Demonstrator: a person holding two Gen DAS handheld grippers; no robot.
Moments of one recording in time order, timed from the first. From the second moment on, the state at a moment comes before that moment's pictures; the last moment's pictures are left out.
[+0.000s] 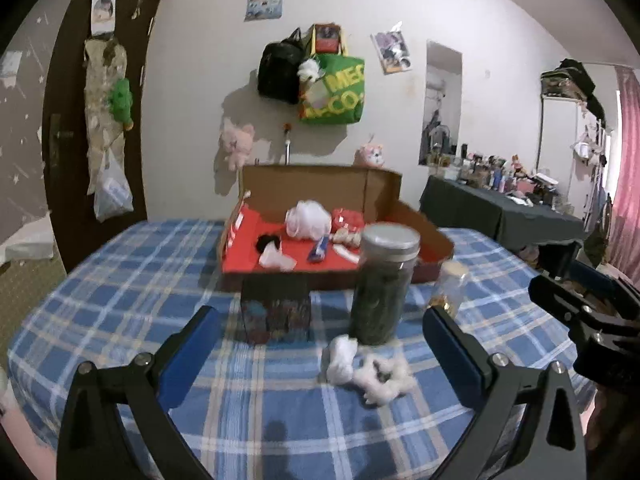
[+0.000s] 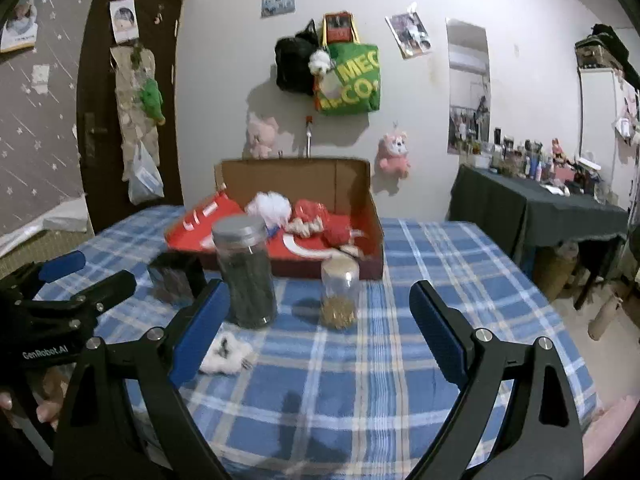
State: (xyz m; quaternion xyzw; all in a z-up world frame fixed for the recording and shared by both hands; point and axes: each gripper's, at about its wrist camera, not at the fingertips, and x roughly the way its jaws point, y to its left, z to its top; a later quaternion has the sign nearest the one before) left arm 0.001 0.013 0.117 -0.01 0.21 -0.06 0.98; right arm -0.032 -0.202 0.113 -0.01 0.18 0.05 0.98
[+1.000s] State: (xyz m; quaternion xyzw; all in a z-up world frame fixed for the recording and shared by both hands) left arm 0.054 0.032 0.064 0.02 0.34 -0.07 0.94; right arm 0.027 -0.168 0.037 0.02 0.33 0.16 0.93
